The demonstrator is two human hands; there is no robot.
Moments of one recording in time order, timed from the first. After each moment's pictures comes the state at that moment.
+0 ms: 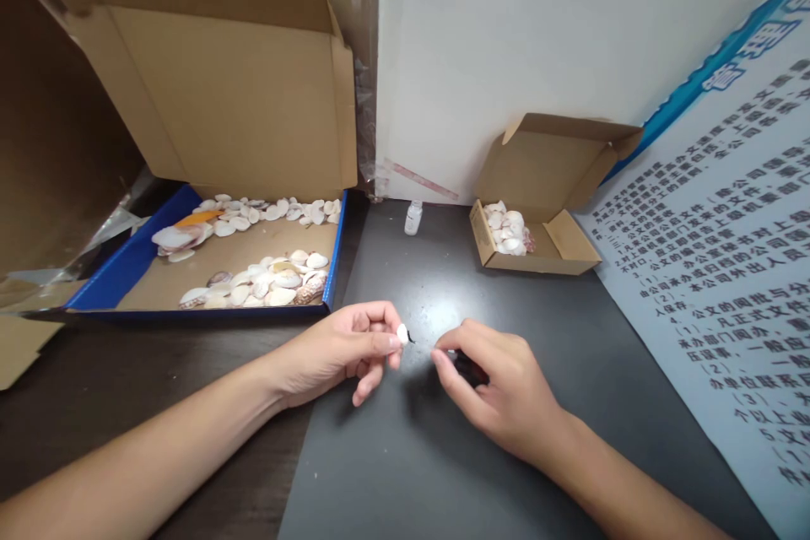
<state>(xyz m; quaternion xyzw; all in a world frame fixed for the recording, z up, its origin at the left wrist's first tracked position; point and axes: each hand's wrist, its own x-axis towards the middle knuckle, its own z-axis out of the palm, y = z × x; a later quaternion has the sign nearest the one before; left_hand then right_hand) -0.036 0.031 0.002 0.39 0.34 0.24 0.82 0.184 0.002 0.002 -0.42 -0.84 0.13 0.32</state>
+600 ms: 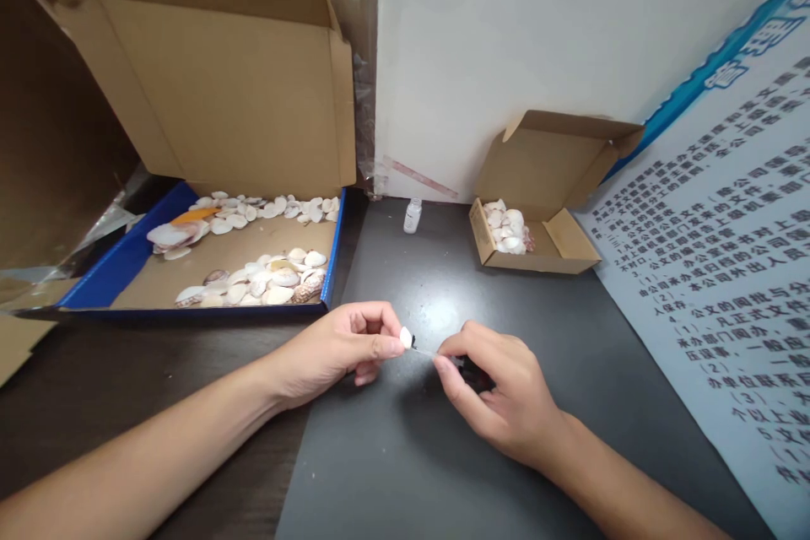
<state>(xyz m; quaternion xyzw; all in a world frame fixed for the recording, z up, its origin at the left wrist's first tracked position) -0.034 0.031 0.001 0.44 0.36 0.27 0.78 0.182 -0.003 0.004 -0.39 -0.84 0.14 0.36</state>
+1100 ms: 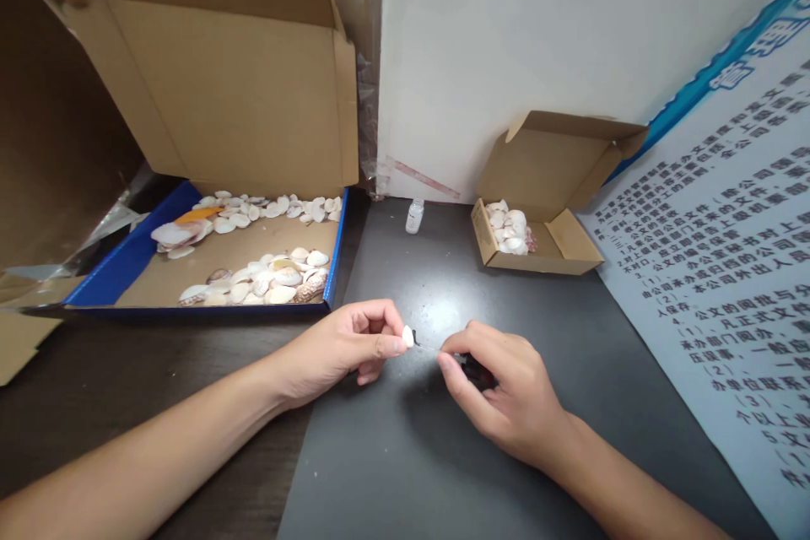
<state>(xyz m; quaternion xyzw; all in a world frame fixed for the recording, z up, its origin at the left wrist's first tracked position) -0.035 0.031 0.000 0.44 0.35 0.27 0.78 0.183 -0.002 0.005 -0.39 -0.84 0.14 0.35</state>
